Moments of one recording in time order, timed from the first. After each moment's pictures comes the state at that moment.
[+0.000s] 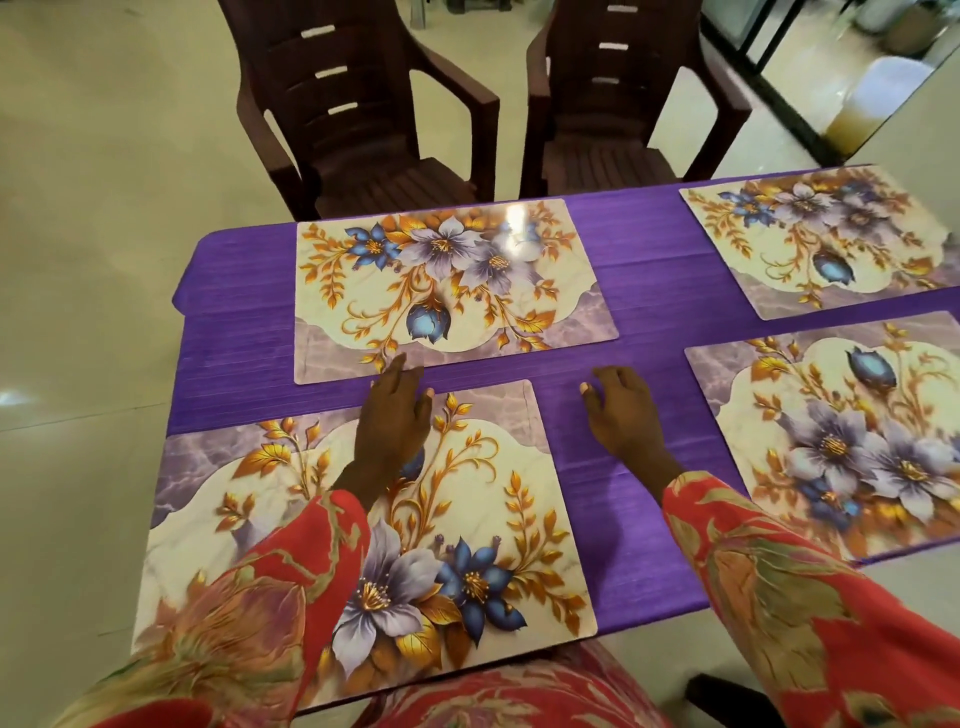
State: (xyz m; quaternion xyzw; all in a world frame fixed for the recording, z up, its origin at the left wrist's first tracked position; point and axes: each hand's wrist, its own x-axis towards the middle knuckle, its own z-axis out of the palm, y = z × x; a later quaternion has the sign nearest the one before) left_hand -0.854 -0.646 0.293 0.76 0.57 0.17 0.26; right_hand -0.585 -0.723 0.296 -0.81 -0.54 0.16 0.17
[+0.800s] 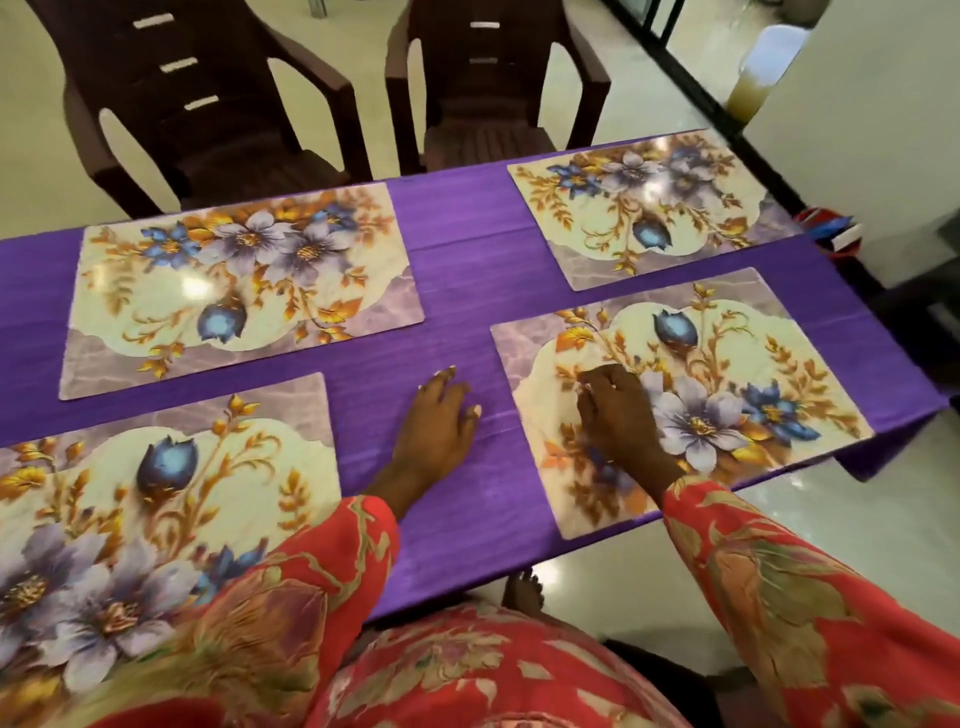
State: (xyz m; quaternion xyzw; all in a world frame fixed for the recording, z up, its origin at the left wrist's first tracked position) left_hand -0.599 -0.760 0.300 0.82 0.45 0.10 0.34; right_hand -0.373 -0.839 0.294 -0.79 -0.58 0.03 0.18
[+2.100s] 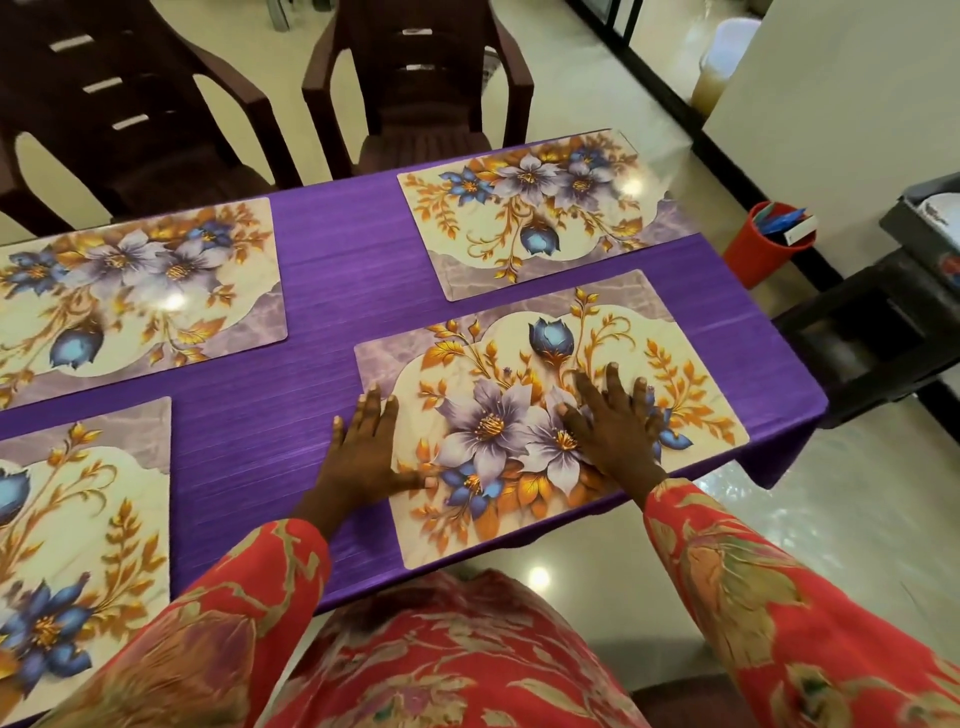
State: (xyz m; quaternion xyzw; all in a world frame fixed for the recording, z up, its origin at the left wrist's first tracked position) left_hand -0.498 -0.797 0.296 0.83 0.48 -0.16 0.24; right_hand -0.213 -0.911 0.279 -0.87 -0.46 0.18 0.06
